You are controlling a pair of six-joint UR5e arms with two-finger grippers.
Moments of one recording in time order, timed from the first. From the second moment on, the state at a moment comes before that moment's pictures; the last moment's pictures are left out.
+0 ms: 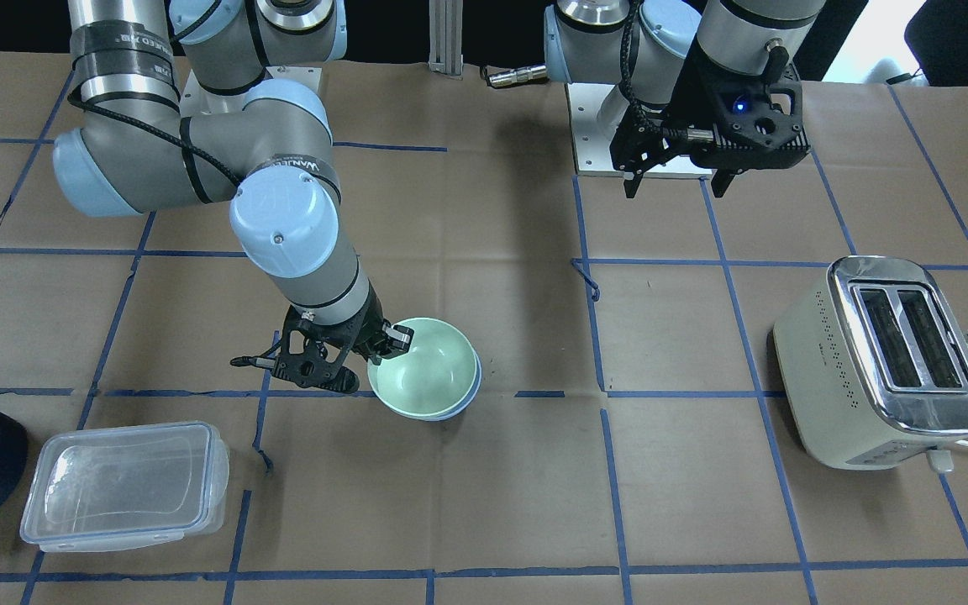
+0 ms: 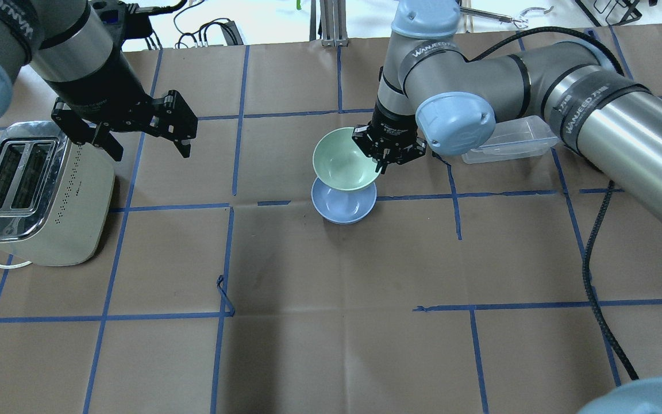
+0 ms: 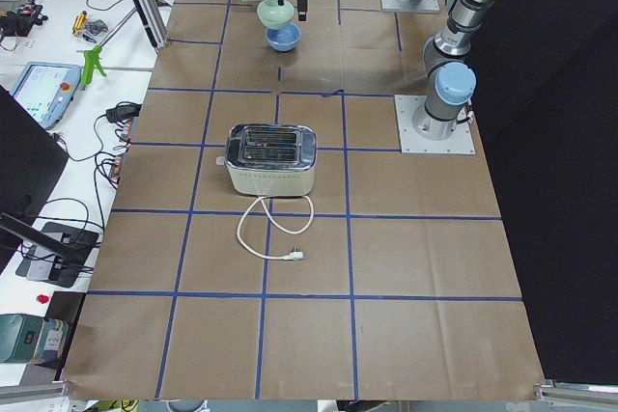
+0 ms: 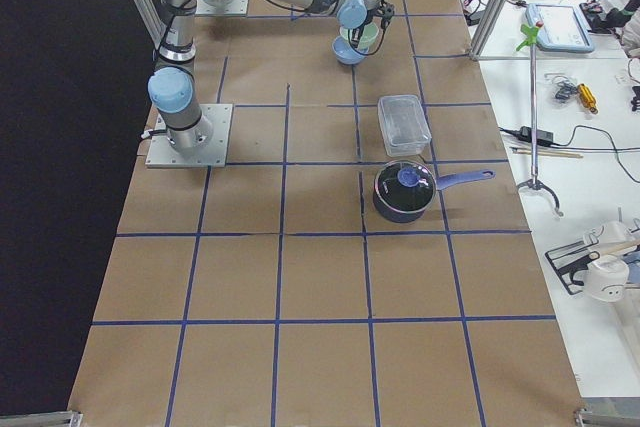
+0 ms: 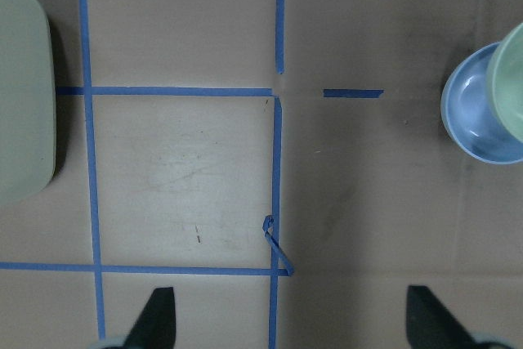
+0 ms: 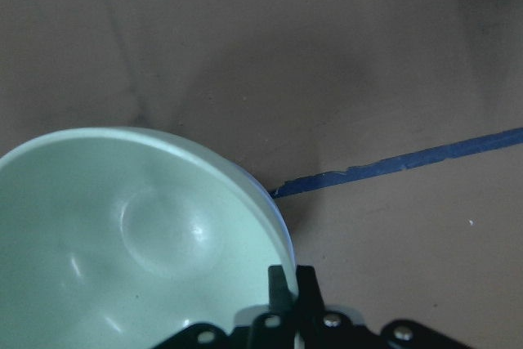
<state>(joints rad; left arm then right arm) -1.59 -1.53 -1.57 -1.63 1.59 -0.04 1.79 -1.19 1.66 -2.01 -1.43 0.47</state>
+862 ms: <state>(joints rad) -1.59 -1.53 -1.57 -1.63 1.59 -0.04 1.78 -1.18 1.68 -2.04 -1.33 0.48</state>
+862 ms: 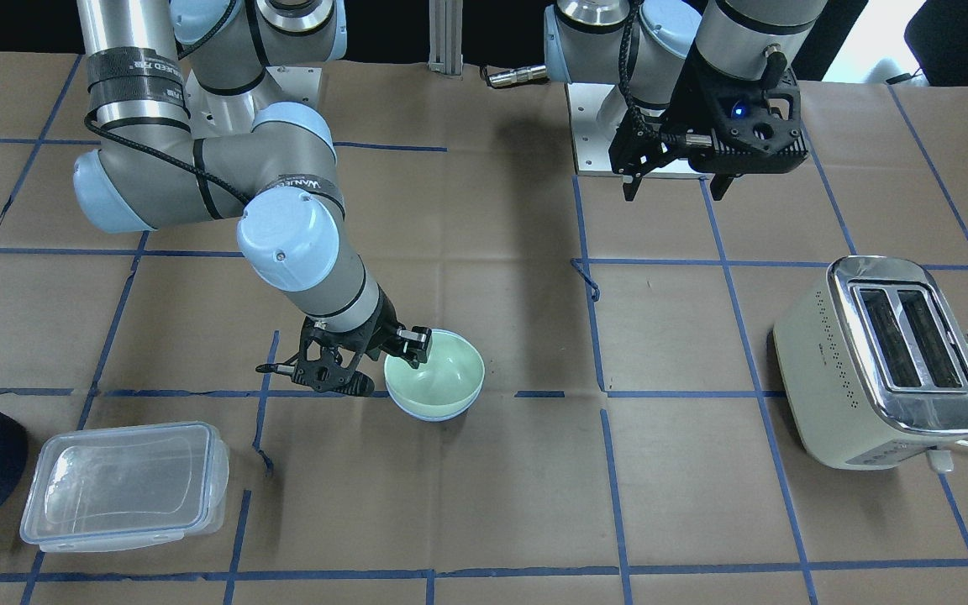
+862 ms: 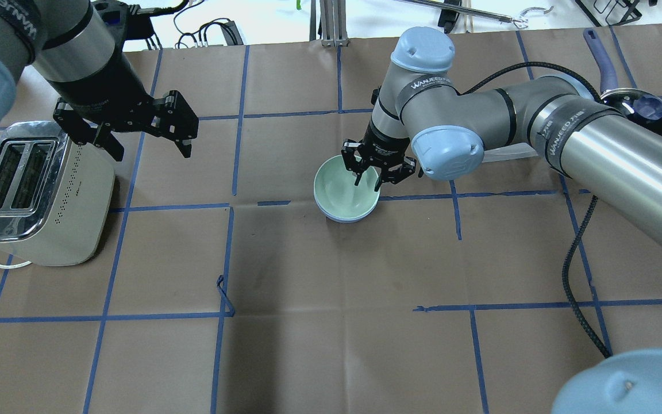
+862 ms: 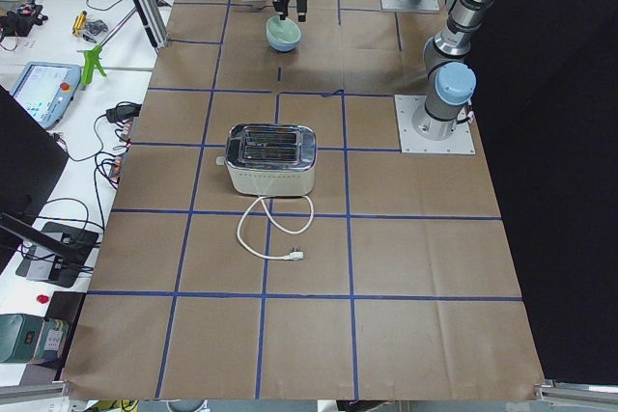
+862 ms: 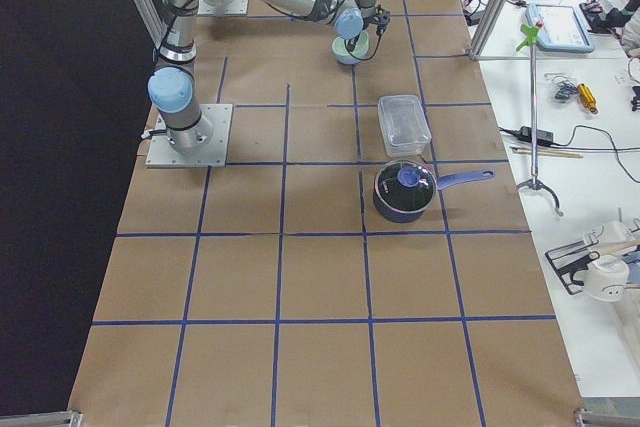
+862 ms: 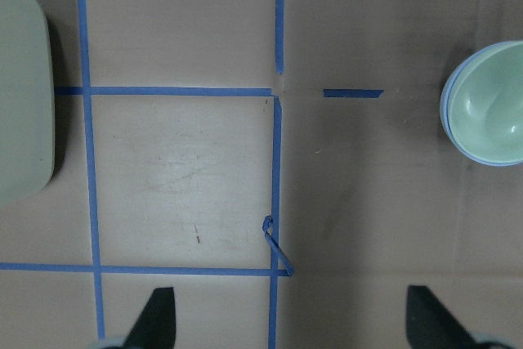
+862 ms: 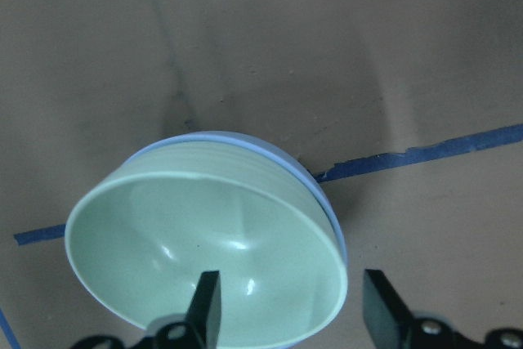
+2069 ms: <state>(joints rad) -1.59 -1.53 -1.57 -1.63 1.59 -0.04 1.66 -1.47 1.43 -1.45 -1.58 0.20</state>
